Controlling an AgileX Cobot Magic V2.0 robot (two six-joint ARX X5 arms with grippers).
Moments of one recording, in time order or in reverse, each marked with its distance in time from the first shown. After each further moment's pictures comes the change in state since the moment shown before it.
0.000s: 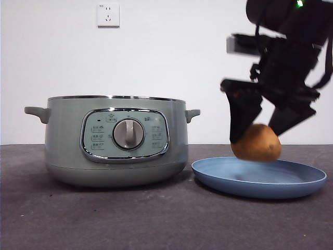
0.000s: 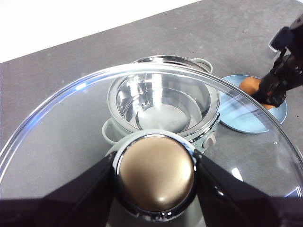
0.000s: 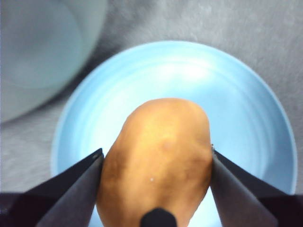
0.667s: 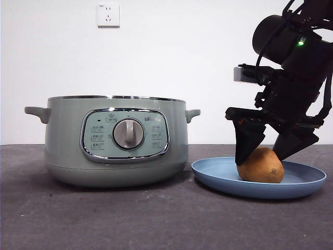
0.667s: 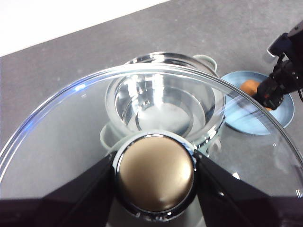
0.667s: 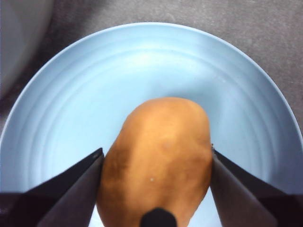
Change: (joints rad) left arm 0.000 0.098 0.000 0.066 0.006 0.012; right arm -0.063 0.117 -0.027 0.113 -0.050 0.008
